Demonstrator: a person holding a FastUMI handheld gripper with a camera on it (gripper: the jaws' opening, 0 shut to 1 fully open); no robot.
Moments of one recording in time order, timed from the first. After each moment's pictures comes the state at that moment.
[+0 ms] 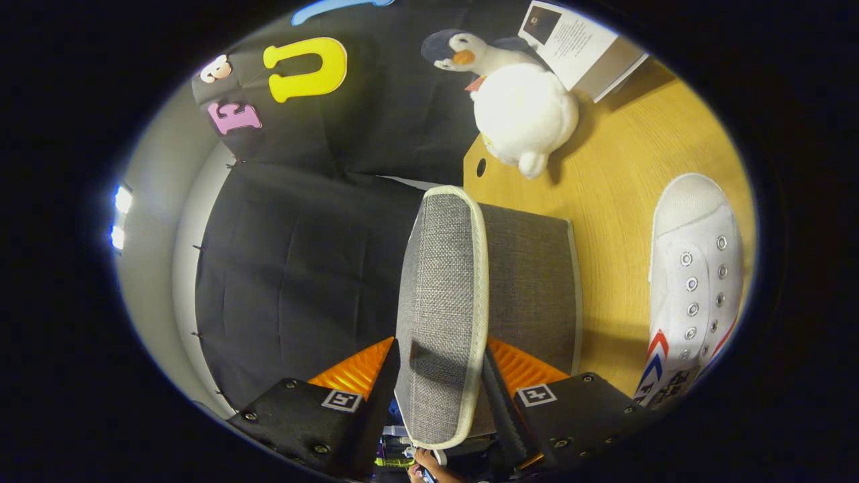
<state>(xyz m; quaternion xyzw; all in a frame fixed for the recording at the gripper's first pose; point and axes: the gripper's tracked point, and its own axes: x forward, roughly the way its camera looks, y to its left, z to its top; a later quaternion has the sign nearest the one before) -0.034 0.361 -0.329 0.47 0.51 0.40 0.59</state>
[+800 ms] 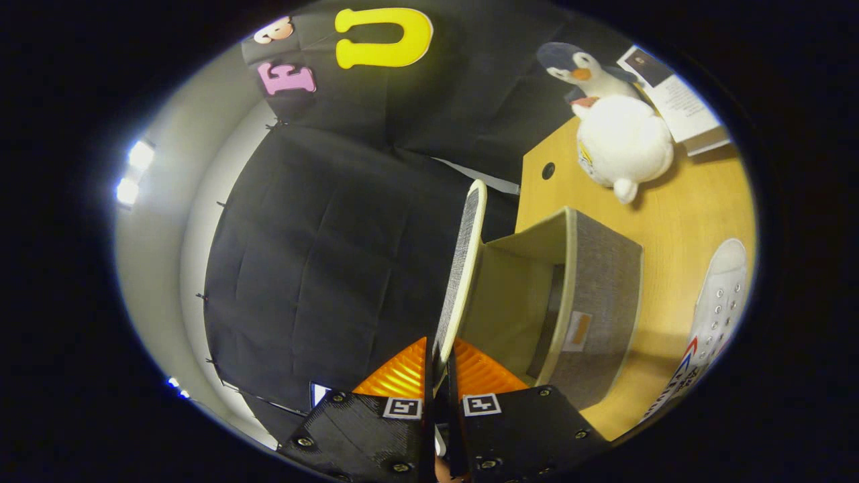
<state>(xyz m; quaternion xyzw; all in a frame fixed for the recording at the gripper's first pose) -0.032 0.390 -0.218 0.42 0.48 0.48 0.60</state>
